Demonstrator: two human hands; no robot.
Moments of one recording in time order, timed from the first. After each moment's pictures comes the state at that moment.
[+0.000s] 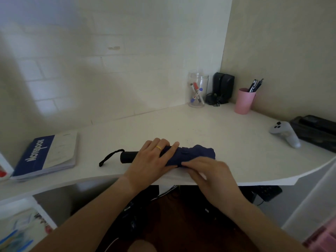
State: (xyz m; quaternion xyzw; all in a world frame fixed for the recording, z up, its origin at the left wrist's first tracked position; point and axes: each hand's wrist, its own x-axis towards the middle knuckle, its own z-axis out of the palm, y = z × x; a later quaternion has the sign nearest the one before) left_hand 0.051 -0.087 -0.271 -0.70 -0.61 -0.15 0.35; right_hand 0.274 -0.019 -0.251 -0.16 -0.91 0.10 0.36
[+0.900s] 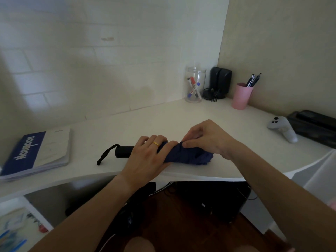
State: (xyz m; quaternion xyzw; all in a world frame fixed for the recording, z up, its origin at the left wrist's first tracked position) left_hand 0.058 -0.094 -0.264 -0.69 -0.63 -0.15 0.33; right_hand 0.233 0.050 -0.186 -0.30 -0.87 0.36 0.17
